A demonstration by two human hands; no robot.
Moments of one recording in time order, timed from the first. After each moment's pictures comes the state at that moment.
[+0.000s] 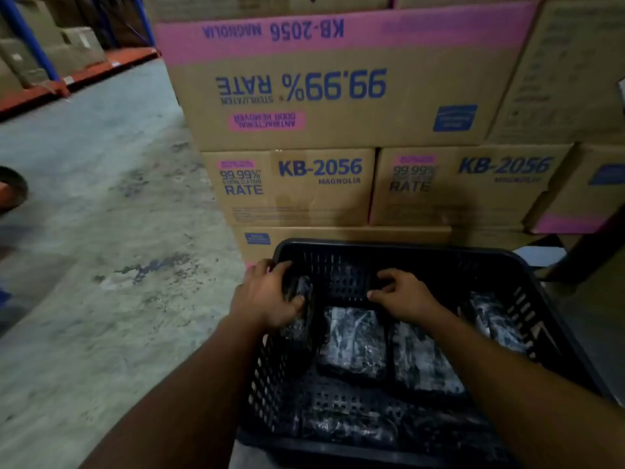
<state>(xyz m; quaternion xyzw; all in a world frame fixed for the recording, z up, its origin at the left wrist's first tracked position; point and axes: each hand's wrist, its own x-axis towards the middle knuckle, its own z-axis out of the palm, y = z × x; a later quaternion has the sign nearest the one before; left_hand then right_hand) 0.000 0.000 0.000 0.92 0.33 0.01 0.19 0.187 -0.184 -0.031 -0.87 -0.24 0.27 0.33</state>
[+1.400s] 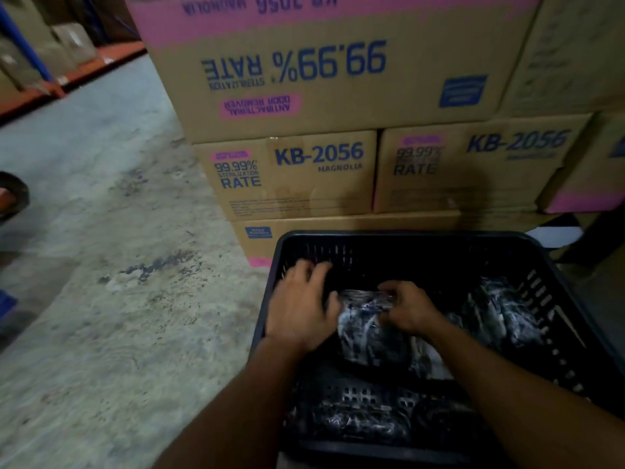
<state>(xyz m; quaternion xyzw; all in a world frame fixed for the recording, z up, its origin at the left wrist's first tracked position) 0.012 -0.044 -0.029 0.95 0.25 0.12 0.14 0.185 -0.185 -0.085 -0.88 -0.24 0.28 0.31</state>
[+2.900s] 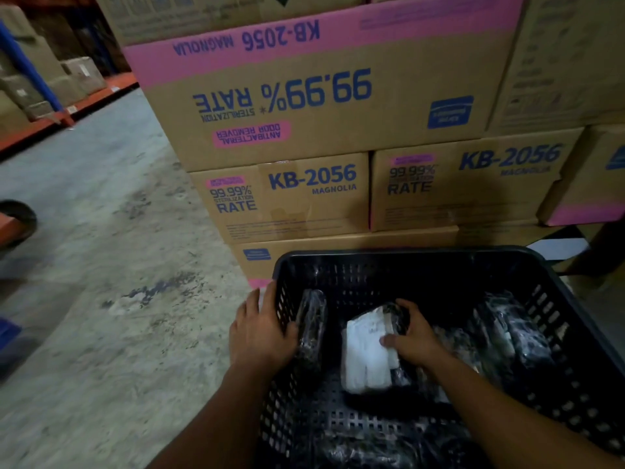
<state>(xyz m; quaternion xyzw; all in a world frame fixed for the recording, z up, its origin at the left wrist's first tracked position) -0.009 -0.009 -0.031 0.89 0.41 0.06 0.18 0.182 -0.195 -0.127 -0.79 -0.12 0.30 0.53</state>
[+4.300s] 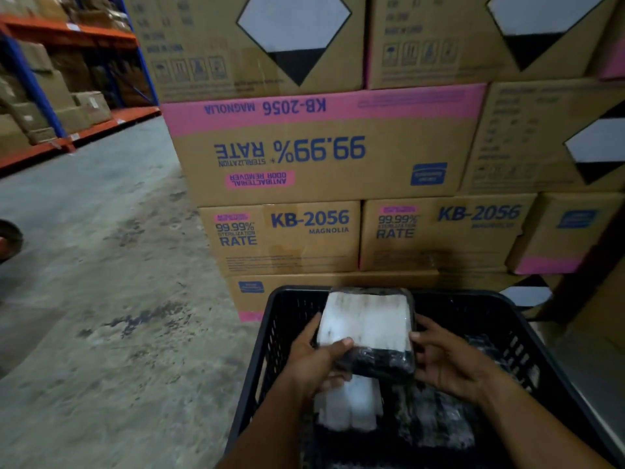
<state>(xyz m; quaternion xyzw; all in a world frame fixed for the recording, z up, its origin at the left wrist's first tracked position) 0.038 -0.072 -0.010 0.58 0.35 0.07 0.73 0.211 -0.252 -0.040 -0.48 -0.07 0.50 0.72</state>
